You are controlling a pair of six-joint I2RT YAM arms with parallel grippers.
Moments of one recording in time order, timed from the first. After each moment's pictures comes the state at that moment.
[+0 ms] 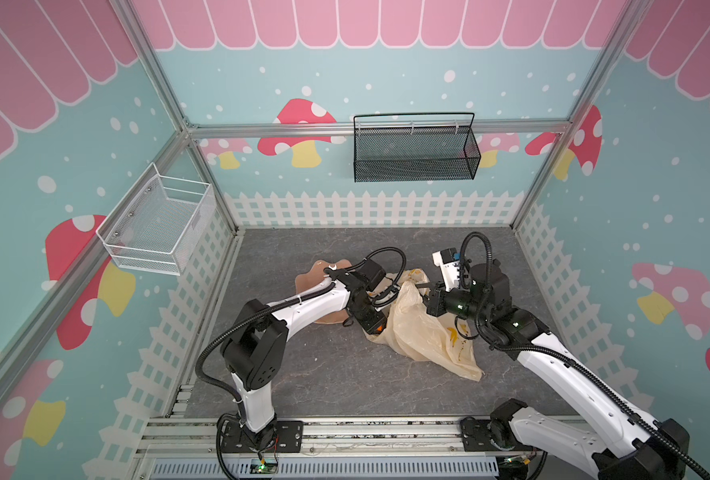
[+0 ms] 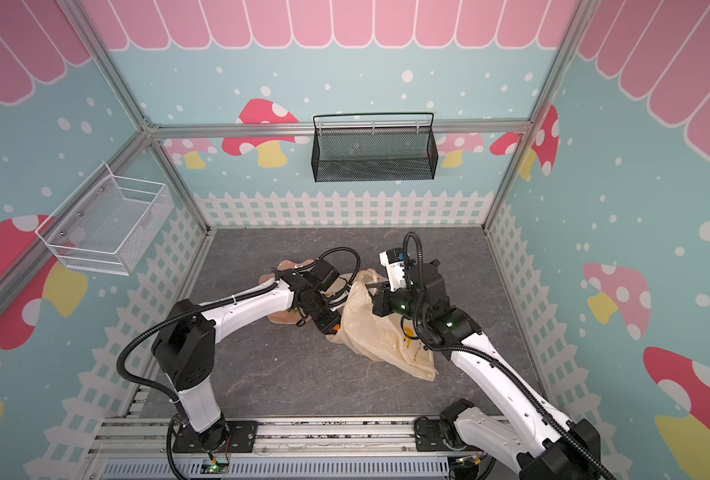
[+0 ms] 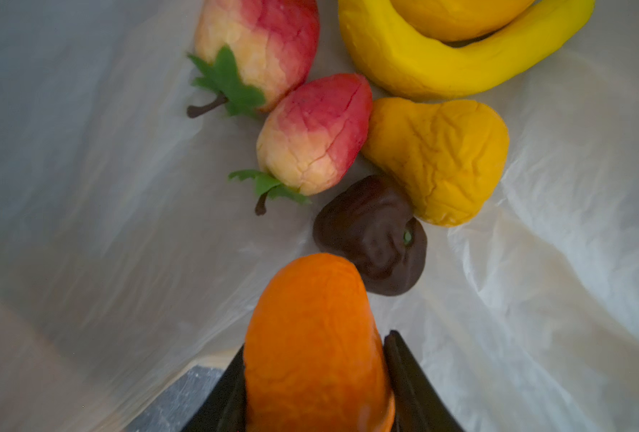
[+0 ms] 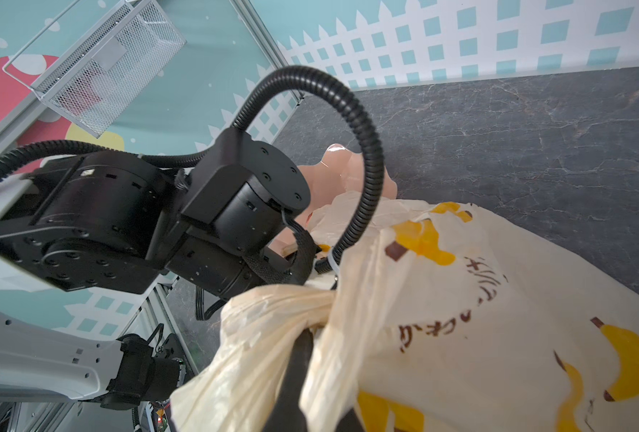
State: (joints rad) left arm -0.71 1.86 1.41 -0.84 0.31 0.23; right arm 0.51 1.02 0.90 -0.27 -0.37 0.41
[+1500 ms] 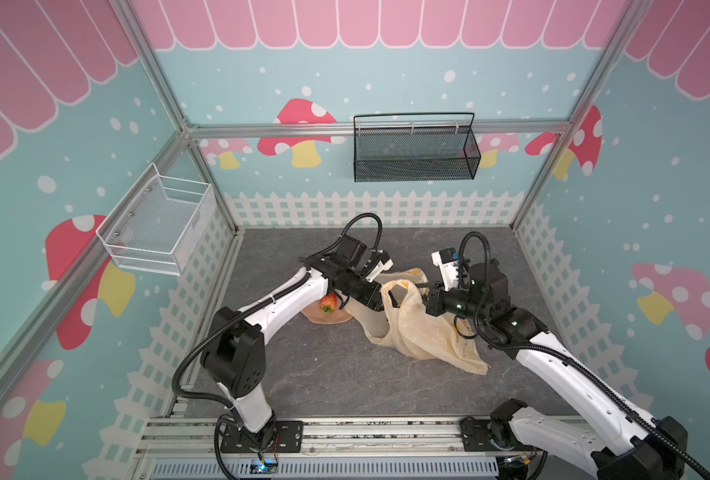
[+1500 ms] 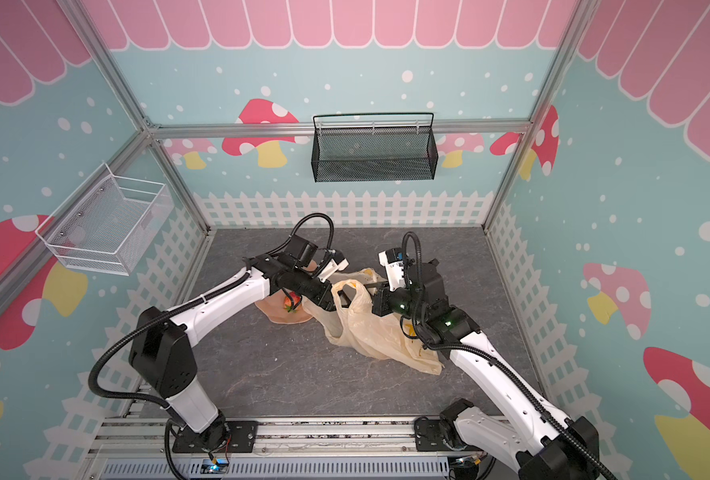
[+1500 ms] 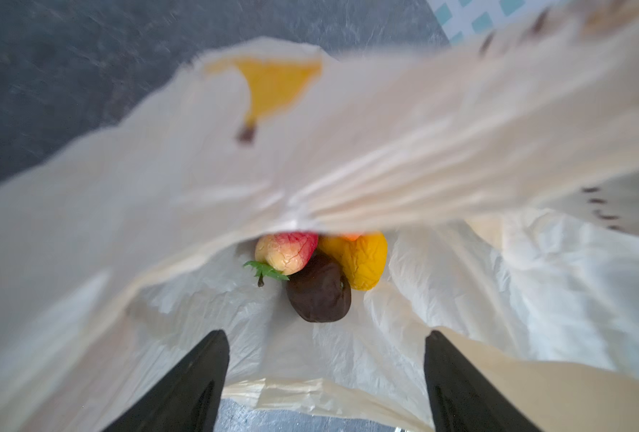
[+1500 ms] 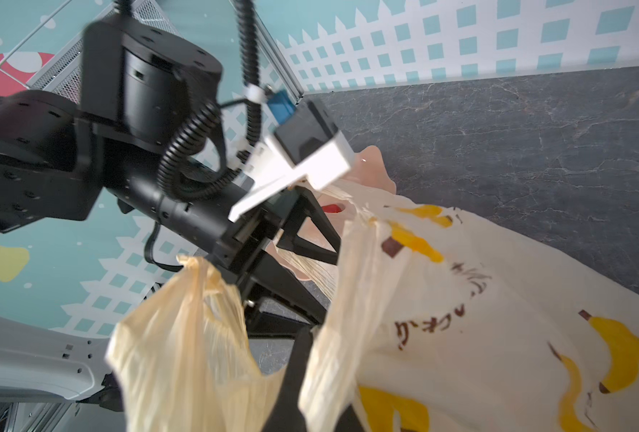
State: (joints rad) left arm -0.56 1.70 1.44 -0.71 0.59 -0.05; right arm 0.51 1.03 0.90 -0.26 -0.37 0.41
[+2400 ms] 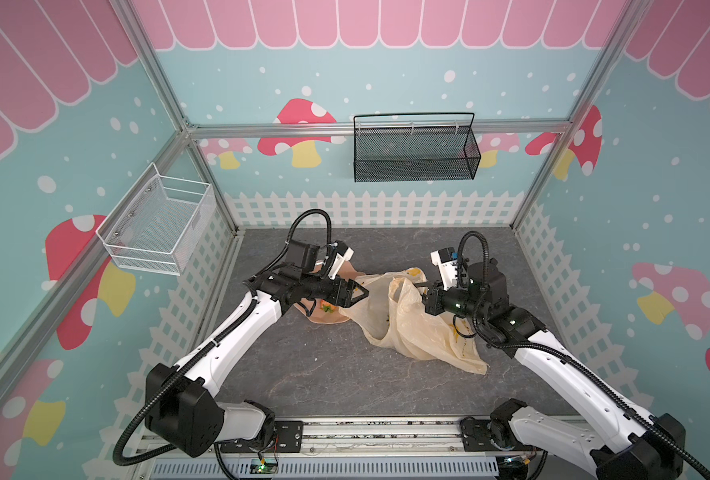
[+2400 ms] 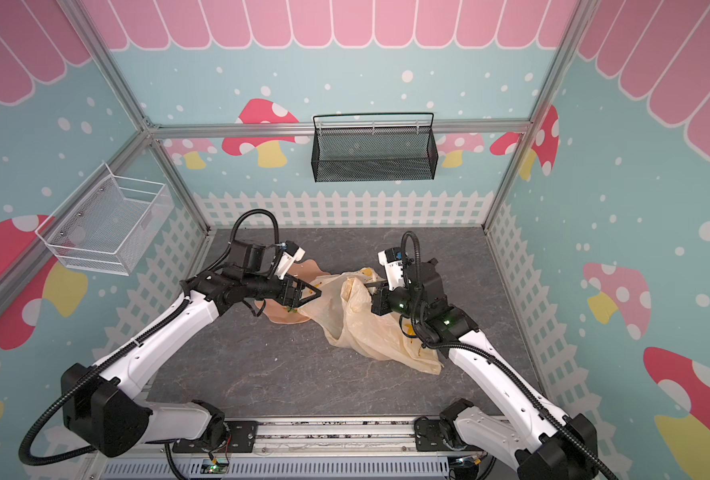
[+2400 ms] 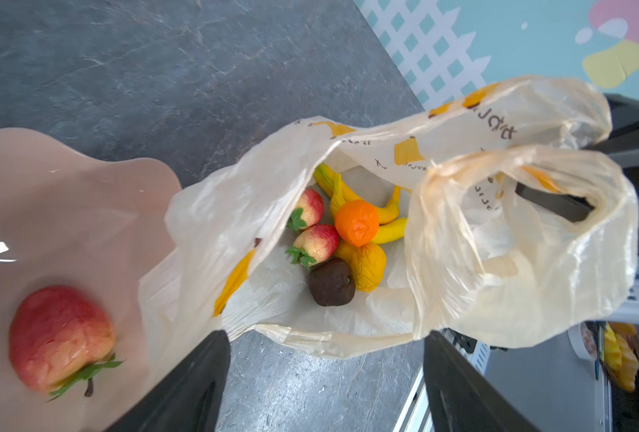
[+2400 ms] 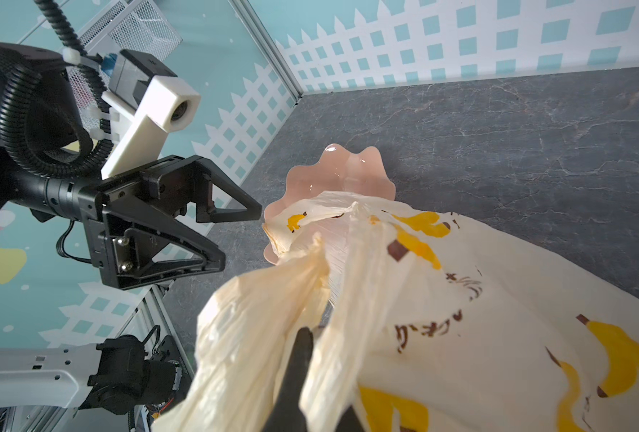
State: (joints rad) left arm -0.37 1.33 1.16 -0.59 0.59 -0.15; right arm 0.51 1.04 0.90 -0.25 -0.37 0.41
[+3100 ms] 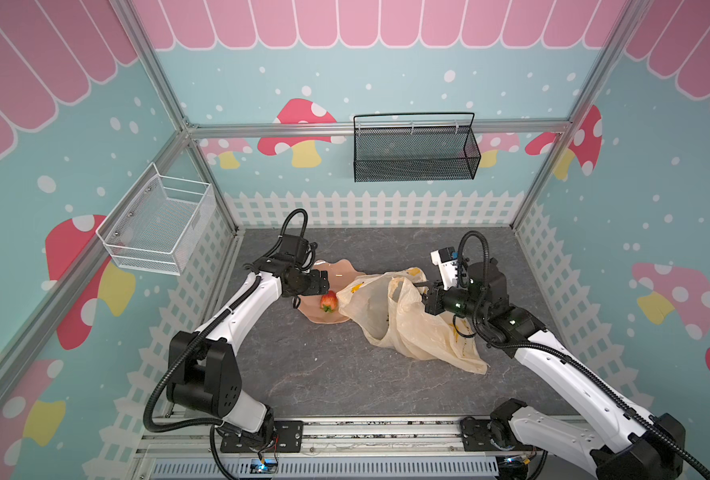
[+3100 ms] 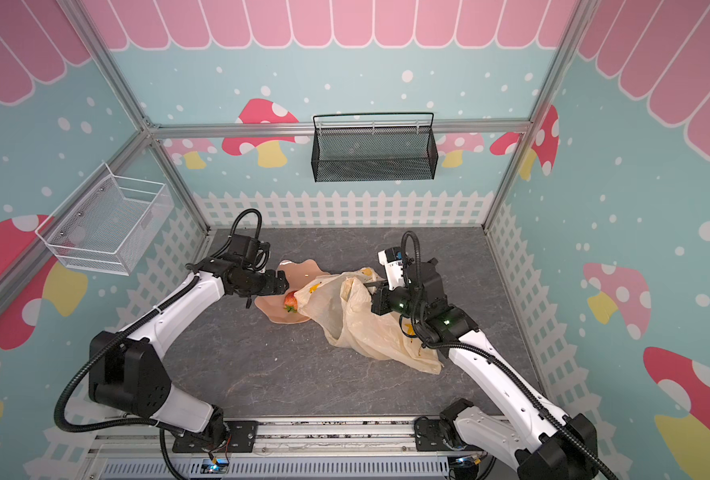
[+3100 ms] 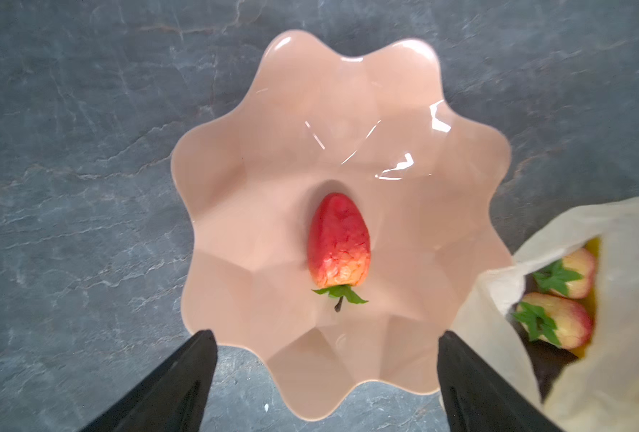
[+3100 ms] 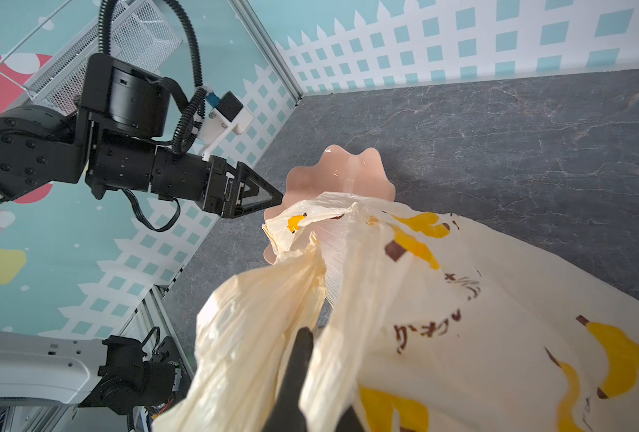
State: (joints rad) left arm -0.24 1.57 1.28 -0.81 0.06 -0.29; right arm 0.51 1.04 0.90 -0.25 -0.37 0.41
